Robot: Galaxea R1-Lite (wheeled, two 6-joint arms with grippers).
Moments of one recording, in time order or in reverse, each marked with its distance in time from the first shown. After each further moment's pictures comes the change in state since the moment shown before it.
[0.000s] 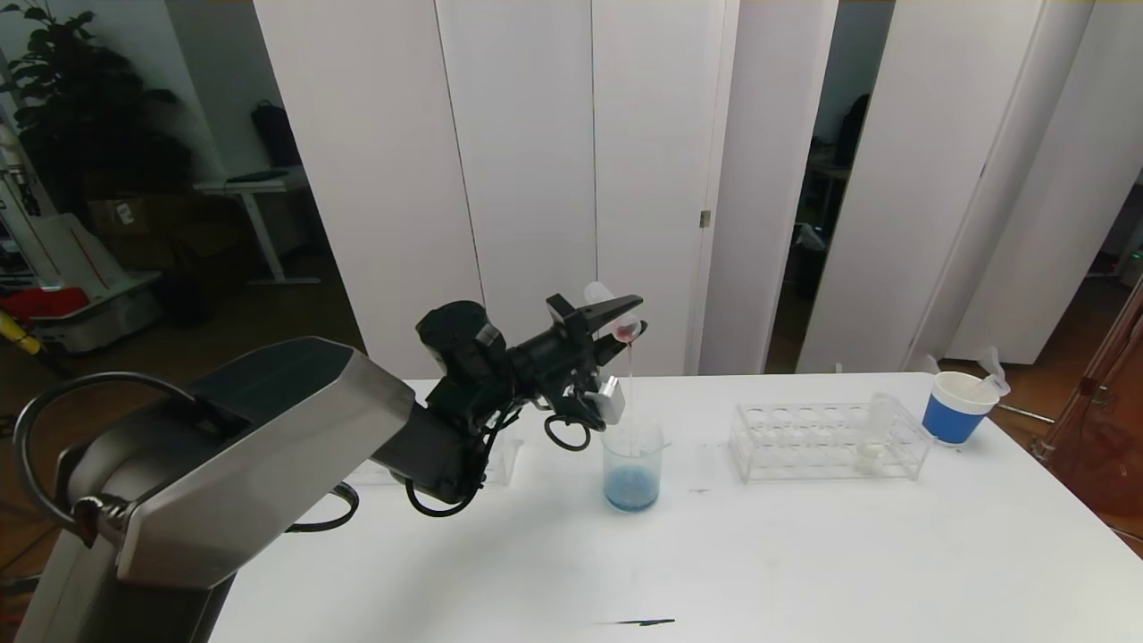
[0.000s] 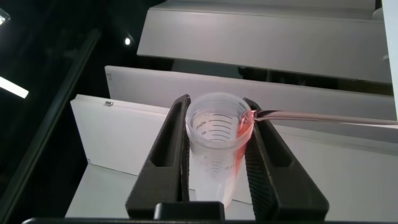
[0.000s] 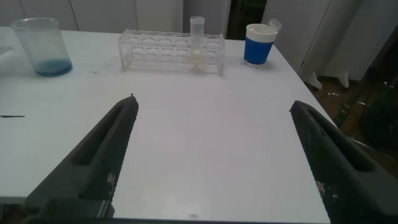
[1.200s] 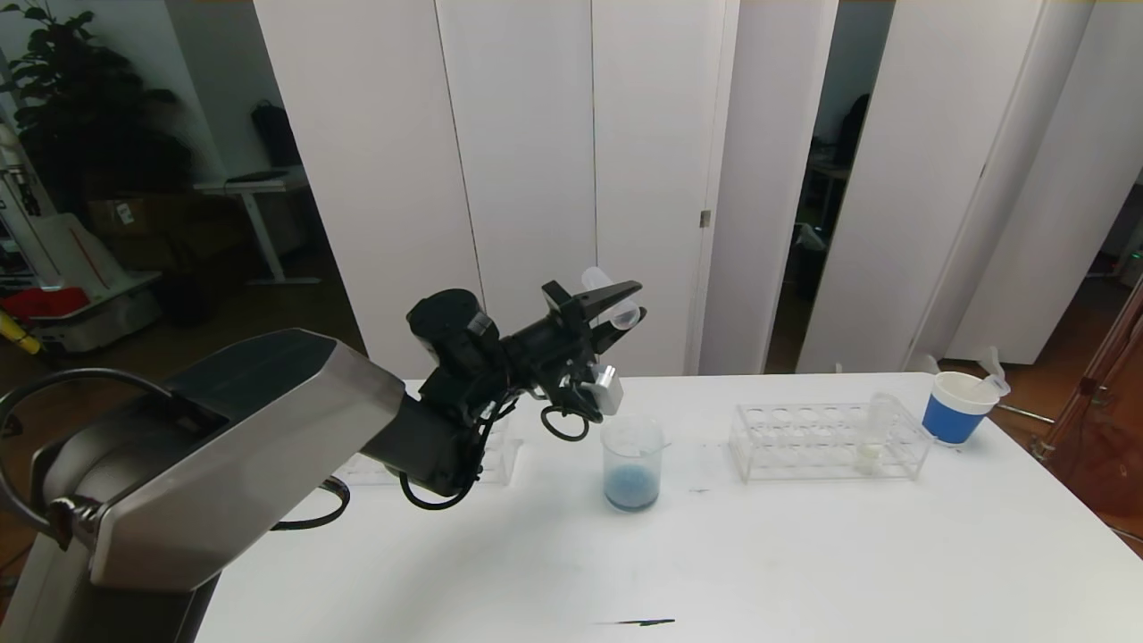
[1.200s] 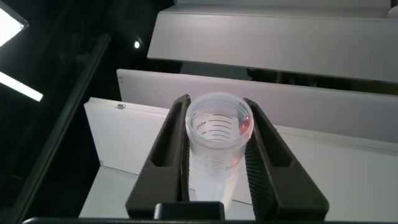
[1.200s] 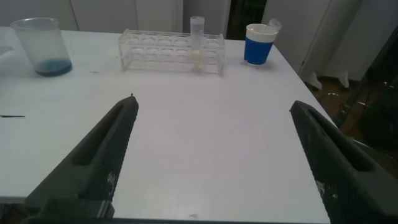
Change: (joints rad) left arm 0.001 -0.027 -0.005 -0.003 -0.006 0.007; right arm -0.001 0.000 0.000 0.000 0.000 0.000
